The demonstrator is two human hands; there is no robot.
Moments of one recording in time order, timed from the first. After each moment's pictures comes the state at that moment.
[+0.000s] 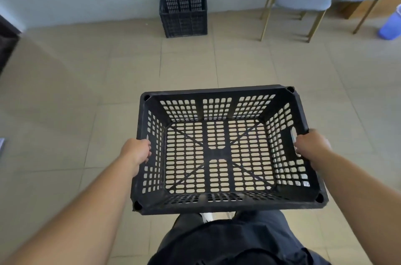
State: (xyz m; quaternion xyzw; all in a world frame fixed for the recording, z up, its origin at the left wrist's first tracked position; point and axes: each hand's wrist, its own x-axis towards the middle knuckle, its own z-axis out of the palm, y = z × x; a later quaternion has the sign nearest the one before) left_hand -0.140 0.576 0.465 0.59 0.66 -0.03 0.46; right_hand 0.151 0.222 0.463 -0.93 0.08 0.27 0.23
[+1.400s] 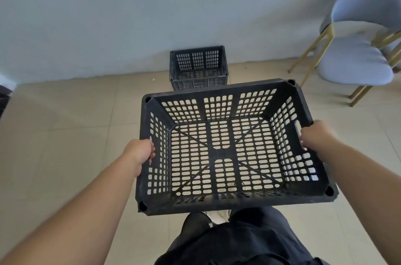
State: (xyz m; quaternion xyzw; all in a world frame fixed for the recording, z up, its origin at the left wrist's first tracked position) left_hand 0.397 1.161 0.486 0.55 0.66 0.00 0.51; right_hand 0.696 0.820 0.488 -0.94 0.05 0.26 0.23
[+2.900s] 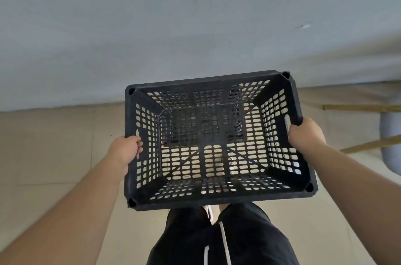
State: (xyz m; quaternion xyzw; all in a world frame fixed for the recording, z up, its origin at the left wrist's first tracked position) left_hand 0.925 1.686 0.332 0.50 0.70 -0.03 0.50; right_hand 1.220 1.346 0.357 -0.93 0.07 0.31 0.20
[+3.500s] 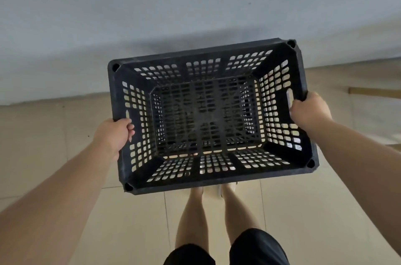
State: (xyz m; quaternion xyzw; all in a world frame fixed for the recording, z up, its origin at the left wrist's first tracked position) left_hand 1.024 1.788 0.137 0.52 0.69 -0.04 0.50; right_hand 1.317 1.448 0.157 -0.93 0.09 0.31 0.19
